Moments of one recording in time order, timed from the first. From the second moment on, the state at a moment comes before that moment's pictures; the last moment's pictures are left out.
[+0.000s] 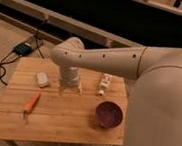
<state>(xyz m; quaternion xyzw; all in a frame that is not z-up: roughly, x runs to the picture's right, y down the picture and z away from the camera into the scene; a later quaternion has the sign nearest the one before) -0.067 0.102 0.721 -0.25 0.26 0.66 0.66</state>
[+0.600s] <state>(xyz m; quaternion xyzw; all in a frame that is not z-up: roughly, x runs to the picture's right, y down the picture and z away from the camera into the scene) 0.002 0.127 0.761 -0.23 0.33 0.67 0.63</state>
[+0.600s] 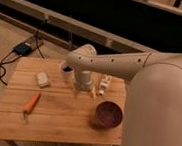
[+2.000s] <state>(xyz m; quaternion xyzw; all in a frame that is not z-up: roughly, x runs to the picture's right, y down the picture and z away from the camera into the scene) 0.060 0.174 0.815 -0.23 0.36 0.71 0.56</state>
